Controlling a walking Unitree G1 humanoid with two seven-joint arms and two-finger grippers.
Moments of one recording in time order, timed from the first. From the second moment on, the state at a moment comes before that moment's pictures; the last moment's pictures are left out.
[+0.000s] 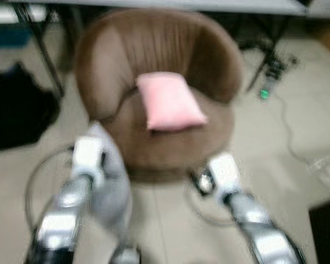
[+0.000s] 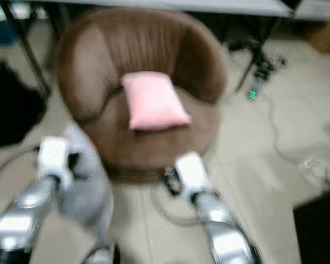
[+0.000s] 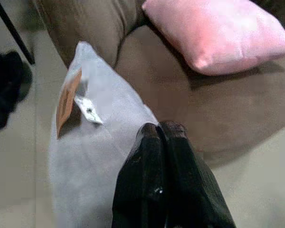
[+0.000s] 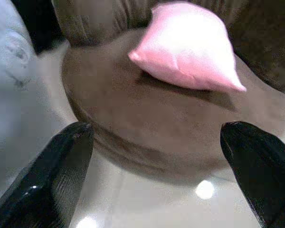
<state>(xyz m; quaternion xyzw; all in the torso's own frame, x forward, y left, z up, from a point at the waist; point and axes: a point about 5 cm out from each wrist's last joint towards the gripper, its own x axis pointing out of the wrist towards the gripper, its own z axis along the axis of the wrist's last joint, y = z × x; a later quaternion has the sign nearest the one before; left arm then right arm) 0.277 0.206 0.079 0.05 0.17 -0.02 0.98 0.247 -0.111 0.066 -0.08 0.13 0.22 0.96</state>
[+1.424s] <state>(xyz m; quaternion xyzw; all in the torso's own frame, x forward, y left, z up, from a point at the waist) 0.297 0.197 0.094 0.14 0.16 -0.05 0.98 0.245 -0.118 0.059 -0.09 0.14 0.20 0.97</state>
